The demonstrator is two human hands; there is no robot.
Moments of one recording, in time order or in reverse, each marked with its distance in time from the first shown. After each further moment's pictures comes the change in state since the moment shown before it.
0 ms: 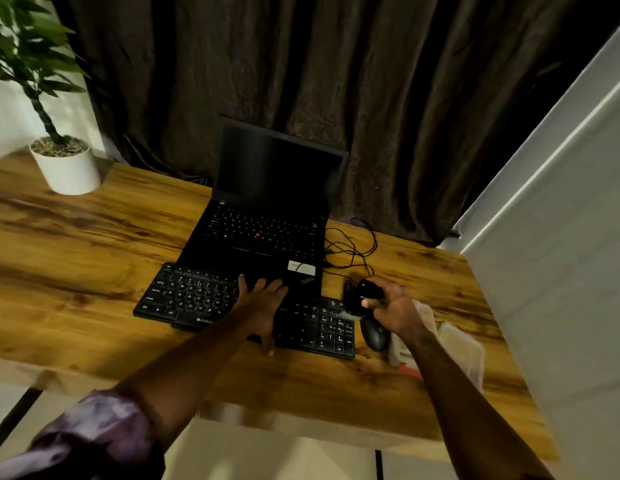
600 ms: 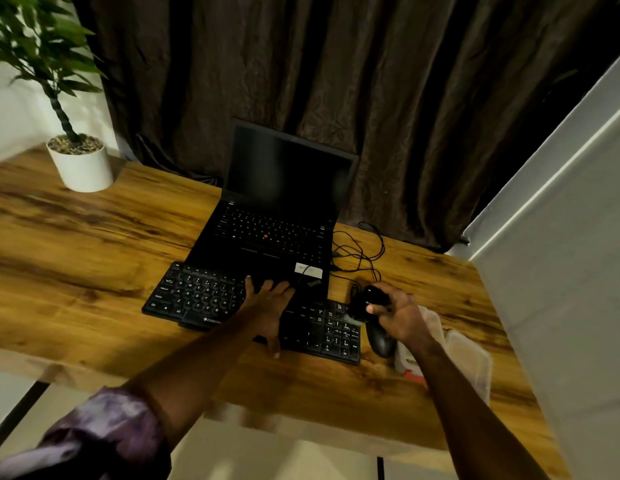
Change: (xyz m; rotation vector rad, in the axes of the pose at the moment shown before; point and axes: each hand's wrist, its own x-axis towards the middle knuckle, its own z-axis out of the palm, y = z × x) left_hand -0.003 0.000 -0.003 -0.005 -0.004 -0.002; right_hand -0.005 -0.005 0.003 0.021 -0.011 -0.005
